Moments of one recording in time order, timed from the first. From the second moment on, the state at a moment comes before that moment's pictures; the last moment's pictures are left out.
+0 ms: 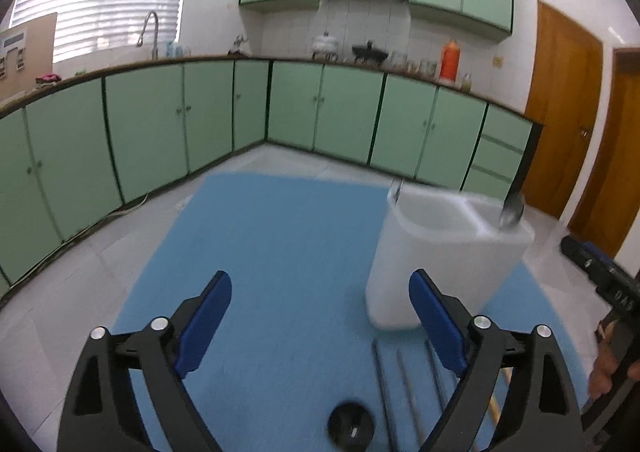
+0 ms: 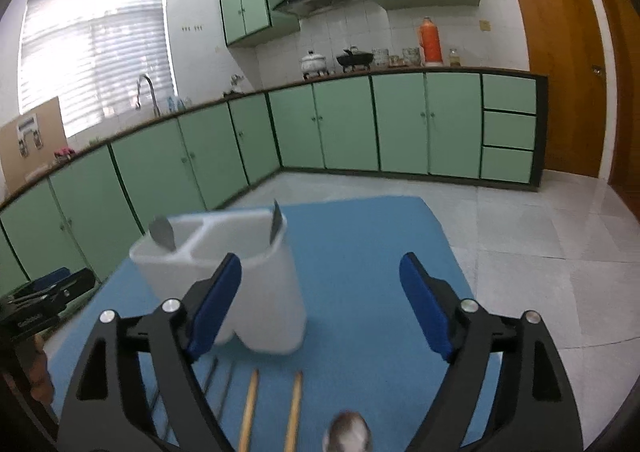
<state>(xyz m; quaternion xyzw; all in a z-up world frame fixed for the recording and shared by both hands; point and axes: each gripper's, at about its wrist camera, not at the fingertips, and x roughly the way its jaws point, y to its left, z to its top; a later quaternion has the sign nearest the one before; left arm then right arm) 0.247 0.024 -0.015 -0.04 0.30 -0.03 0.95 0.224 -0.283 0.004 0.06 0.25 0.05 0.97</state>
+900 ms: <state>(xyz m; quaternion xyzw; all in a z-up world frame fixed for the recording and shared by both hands) 0.197 0.011 -0.070 -0.01 0.37 -0.02 0.93 0.199 -0.276 -0.087 0.02 0.42 0.01 0.91</state>
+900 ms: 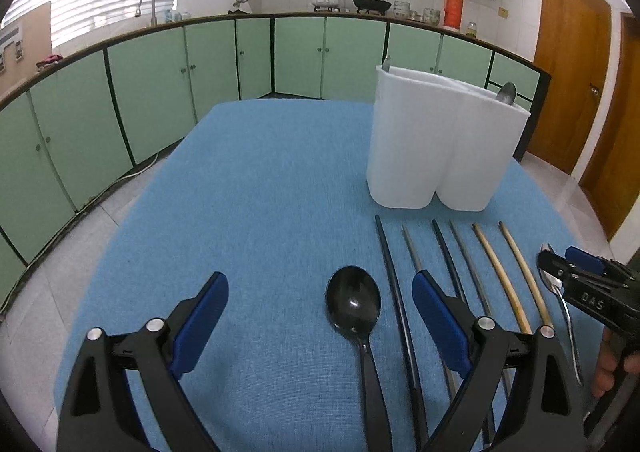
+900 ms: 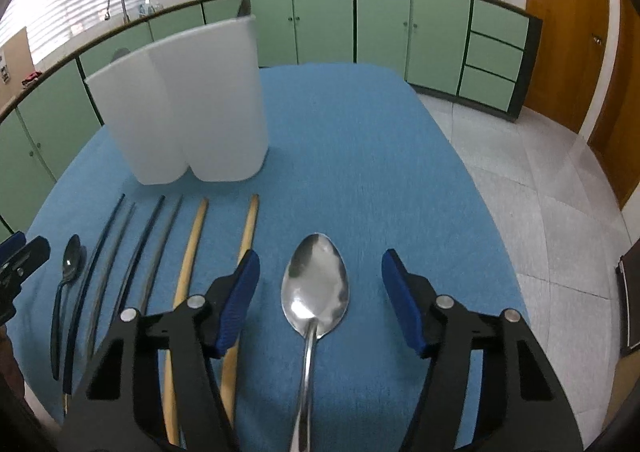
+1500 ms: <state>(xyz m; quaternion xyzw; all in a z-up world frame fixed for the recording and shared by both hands) 0.216 0.013 -0.083 -0.02 0.39 -0.03 0.92 0.211 -0.273 -0.089 0.01 0.44 0.00 0.90</state>
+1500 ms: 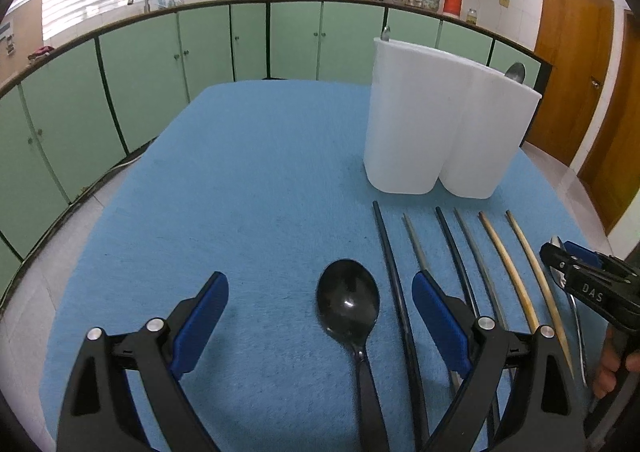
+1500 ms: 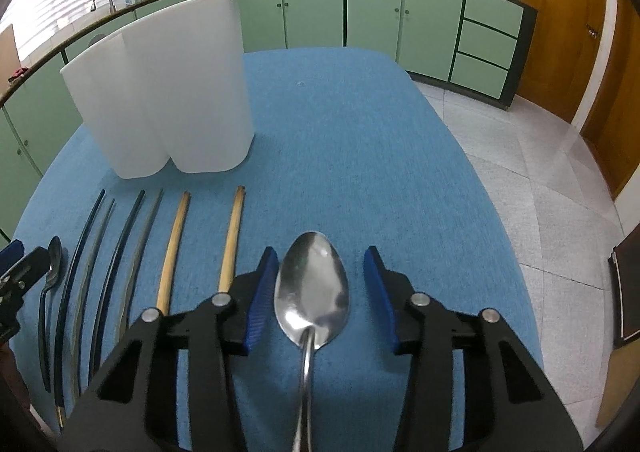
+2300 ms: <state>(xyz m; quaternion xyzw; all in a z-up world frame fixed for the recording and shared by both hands) 0.232 0.025 -0.097 -0.04 0.42 -0.06 0.90 0.208 -0.268 -0.086 0.01 0.44 0.00 0.90</state>
